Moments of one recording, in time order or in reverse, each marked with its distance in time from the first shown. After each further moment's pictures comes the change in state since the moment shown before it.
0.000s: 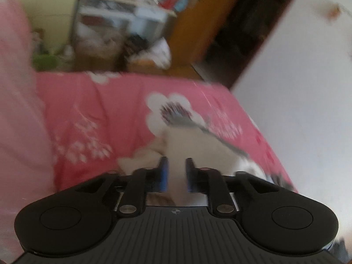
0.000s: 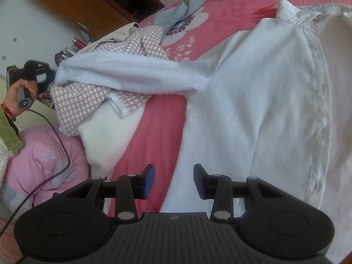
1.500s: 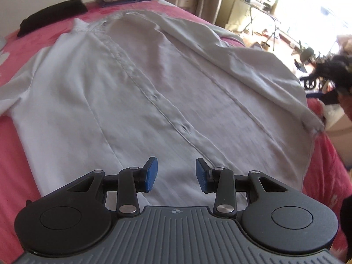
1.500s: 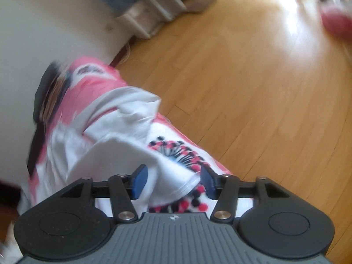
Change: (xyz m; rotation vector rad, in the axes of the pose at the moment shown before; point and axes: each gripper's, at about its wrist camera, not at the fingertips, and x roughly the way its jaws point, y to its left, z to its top) left arm -0.173 -0.037 -0.471 1.428 0.636 -0.944; right arm -0.290 -0.250 -0.258 0.967 -0.673 -0.492
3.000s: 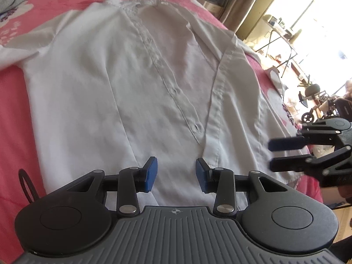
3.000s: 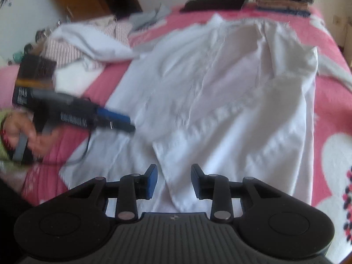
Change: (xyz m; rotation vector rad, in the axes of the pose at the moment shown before) left arm -0.002 0.037 -0.005 -0.301 0.017 -0.067; right arm 0.006 0.193 -0.213 -1.211 0.350 0.343
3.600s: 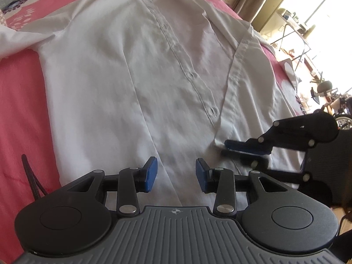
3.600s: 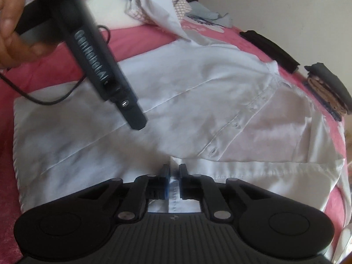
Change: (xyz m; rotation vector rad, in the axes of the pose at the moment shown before) left arm -0.002 0.009 -0.013 -0.023 0.048 0.056; right arm 0.087 0.074 -0.018 -0.553 -0.008 -0.217
